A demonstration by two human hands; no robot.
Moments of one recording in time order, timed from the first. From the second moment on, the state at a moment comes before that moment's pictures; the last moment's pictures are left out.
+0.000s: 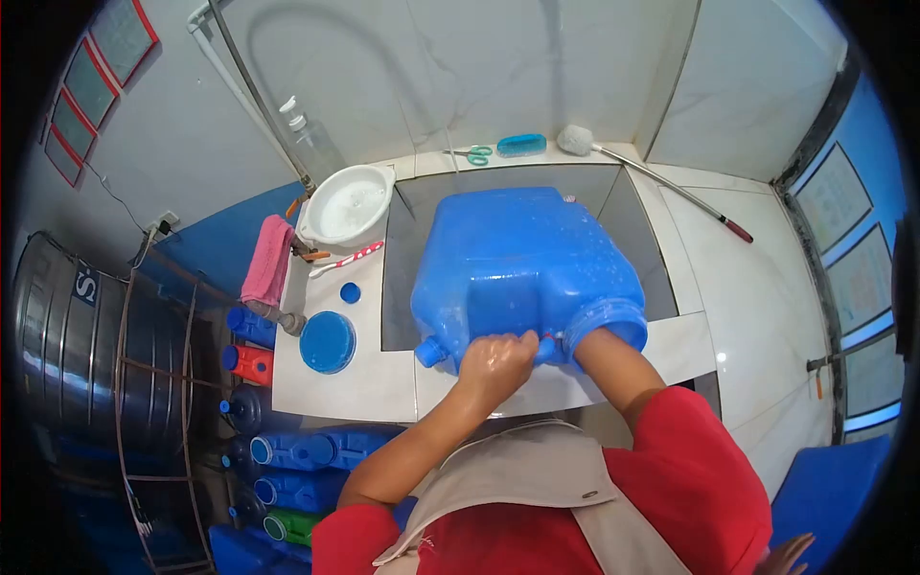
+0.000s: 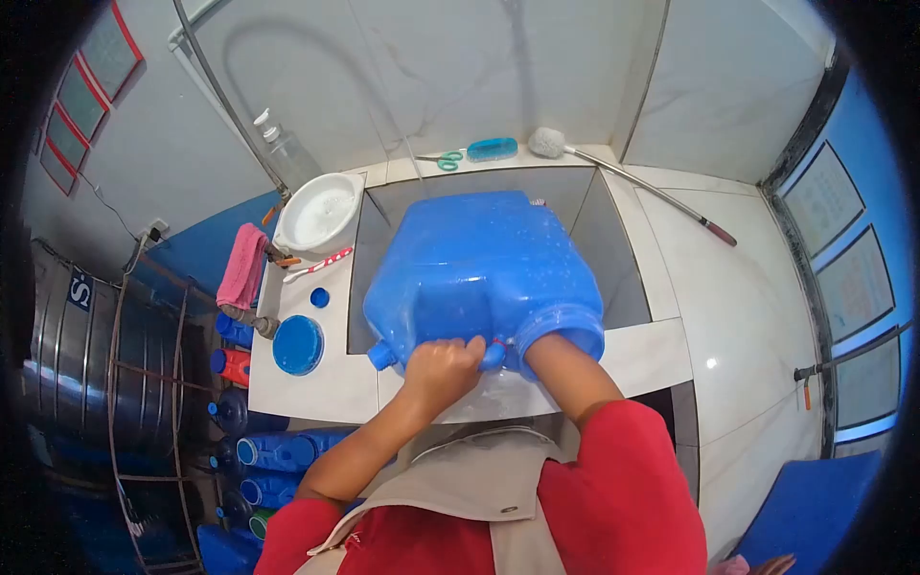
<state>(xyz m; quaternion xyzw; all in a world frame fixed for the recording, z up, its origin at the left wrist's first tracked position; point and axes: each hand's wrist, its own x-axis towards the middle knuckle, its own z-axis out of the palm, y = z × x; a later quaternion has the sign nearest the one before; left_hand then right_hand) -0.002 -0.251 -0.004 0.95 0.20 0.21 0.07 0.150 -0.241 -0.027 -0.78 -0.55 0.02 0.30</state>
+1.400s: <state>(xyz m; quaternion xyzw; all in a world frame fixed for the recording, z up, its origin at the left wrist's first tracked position) -0.038 -0.055 -0.199 0.77 0.35 0.04 0.53 0.287 -0.129 -0.115 -0.65 -0.60 -0.09 0.47</state>
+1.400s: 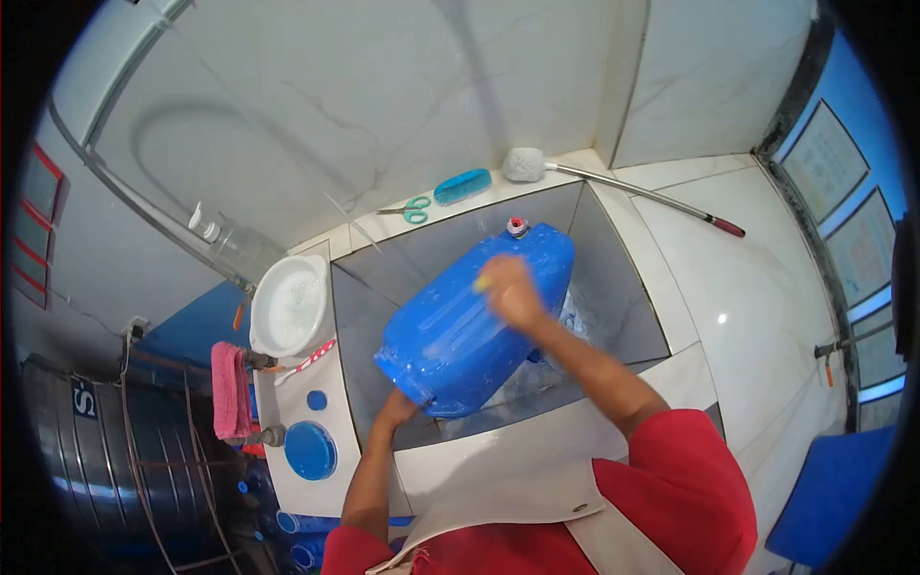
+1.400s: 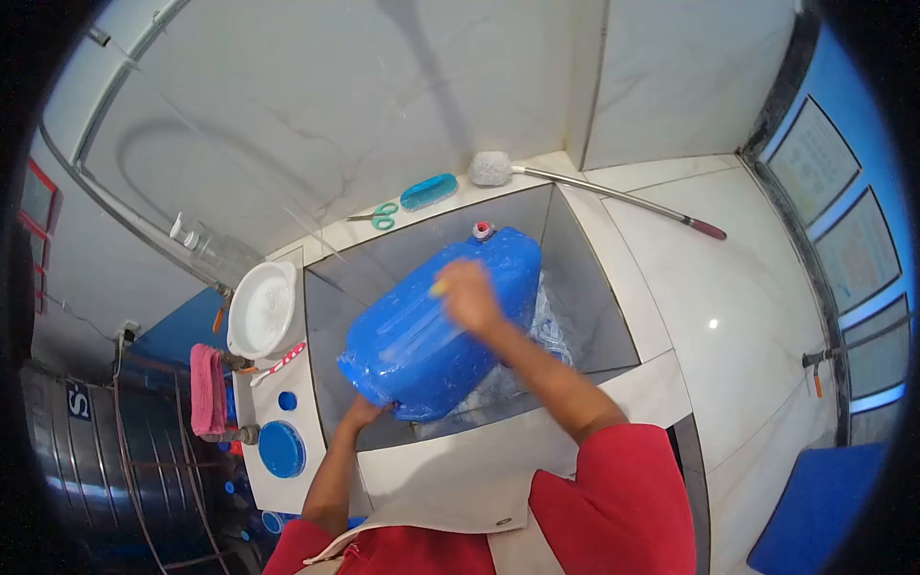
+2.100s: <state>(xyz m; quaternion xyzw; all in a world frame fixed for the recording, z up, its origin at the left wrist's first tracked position) 0.005 -0.054 -0.109 0.46 0.57 0.34 0.59 0.196 -0.074 -0.091 -0.65 -0.70 -0.03 0.29</state>
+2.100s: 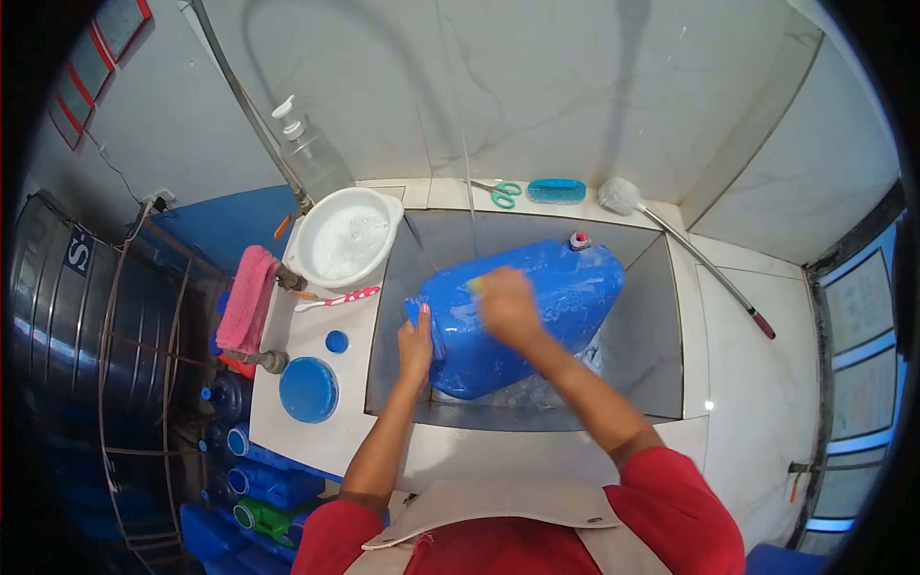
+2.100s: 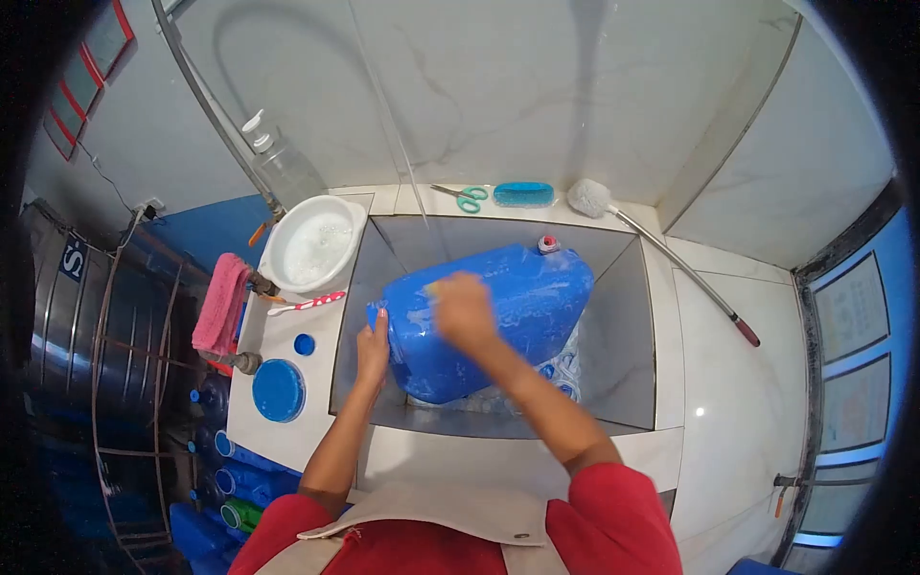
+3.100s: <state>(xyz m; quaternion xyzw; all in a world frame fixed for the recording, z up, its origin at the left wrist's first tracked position) 0.014 -0.123 -0.106 0.90 0.42 0.00 0.15 0.077 0.074 -0.021 -0.50 -0.74 0.25 0.37</state>
